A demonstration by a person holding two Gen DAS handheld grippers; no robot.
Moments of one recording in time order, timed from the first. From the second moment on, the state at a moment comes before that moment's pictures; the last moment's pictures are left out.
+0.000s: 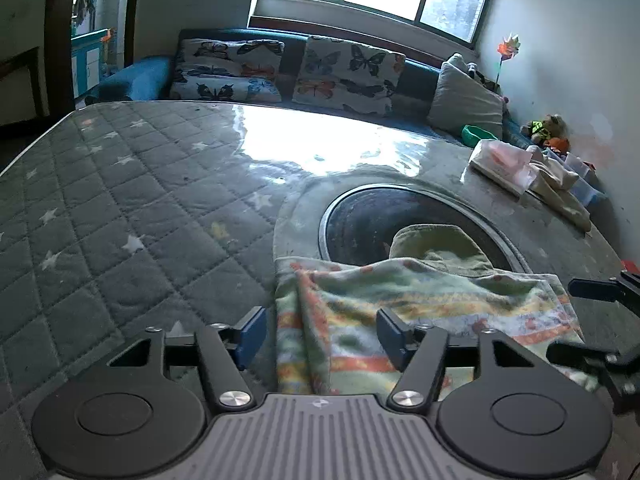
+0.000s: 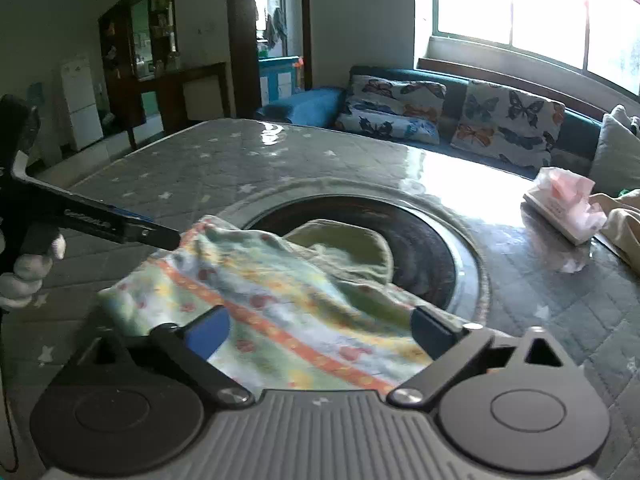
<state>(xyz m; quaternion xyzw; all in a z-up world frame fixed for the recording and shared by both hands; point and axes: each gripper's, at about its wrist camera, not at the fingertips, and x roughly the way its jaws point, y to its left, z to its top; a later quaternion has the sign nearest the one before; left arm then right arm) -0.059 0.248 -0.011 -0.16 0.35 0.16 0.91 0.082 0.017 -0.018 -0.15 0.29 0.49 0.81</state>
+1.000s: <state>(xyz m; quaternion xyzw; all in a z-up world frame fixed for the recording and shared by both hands) -0.102 0.268 -0.002 -0.20 0.33 0.20 0.90 -0.025 0.086 -0.020 -0.26 0.24 0.60 0.72</state>
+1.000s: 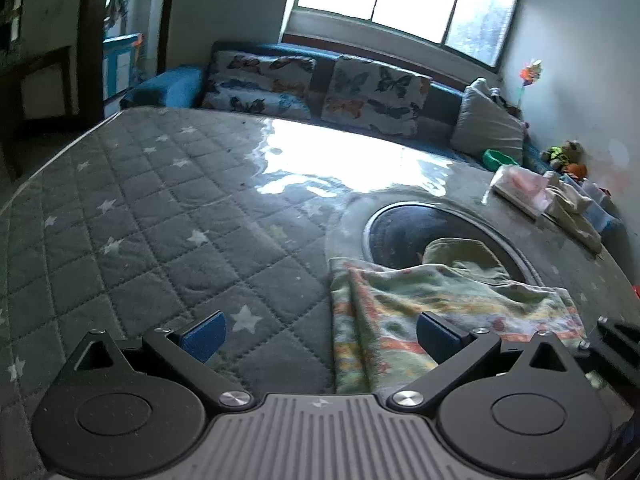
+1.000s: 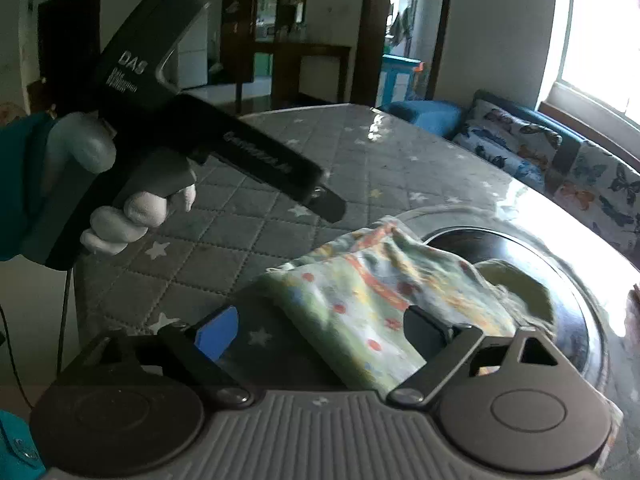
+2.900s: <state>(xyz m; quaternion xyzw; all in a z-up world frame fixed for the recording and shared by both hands) -0.058 0.267 -0.038 -0.42 0.37 0.13 0.82 0.112 -0.023 -0.018 -0.09 0.33 0.42 0.84</state>
